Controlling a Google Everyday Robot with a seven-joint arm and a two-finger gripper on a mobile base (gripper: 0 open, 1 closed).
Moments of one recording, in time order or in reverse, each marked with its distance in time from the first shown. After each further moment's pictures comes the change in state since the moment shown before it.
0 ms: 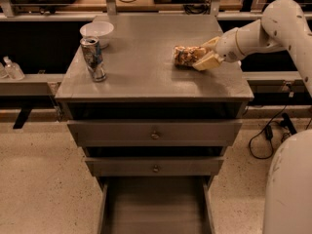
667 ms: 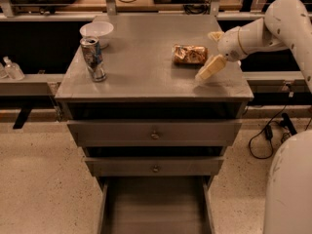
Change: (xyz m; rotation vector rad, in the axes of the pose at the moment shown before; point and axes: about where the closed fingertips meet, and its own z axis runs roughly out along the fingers) arm -0.003 0.003 -0.005 -0.021 -0.016 -0.011
